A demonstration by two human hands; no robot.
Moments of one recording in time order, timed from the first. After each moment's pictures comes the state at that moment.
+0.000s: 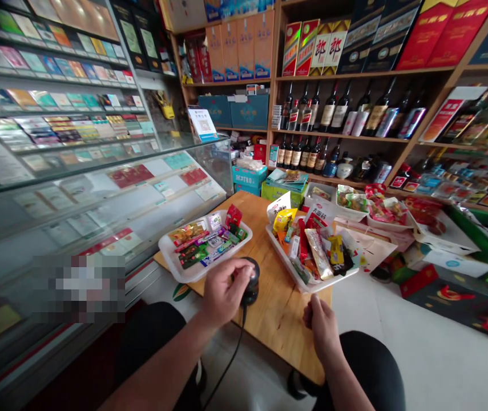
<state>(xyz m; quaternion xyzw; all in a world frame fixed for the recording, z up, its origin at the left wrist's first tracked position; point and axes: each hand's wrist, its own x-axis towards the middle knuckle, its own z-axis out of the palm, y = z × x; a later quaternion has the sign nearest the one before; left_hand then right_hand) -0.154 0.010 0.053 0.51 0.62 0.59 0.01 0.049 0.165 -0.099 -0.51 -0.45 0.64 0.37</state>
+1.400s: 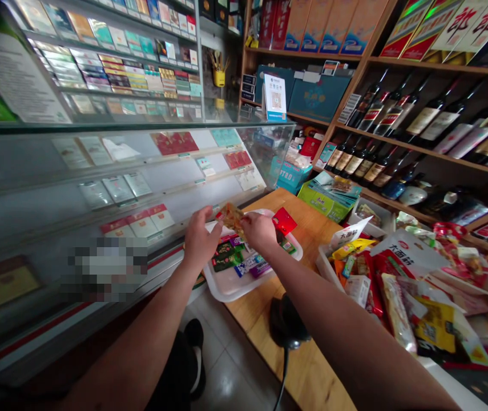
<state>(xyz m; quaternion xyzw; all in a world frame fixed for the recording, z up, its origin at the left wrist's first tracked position) -0.456 -0.019 -0.026 0.28 0.77 0.54 -0.19 -0.381 0.146 0.015 -0.18 -0.94 0.23 0.19</state>
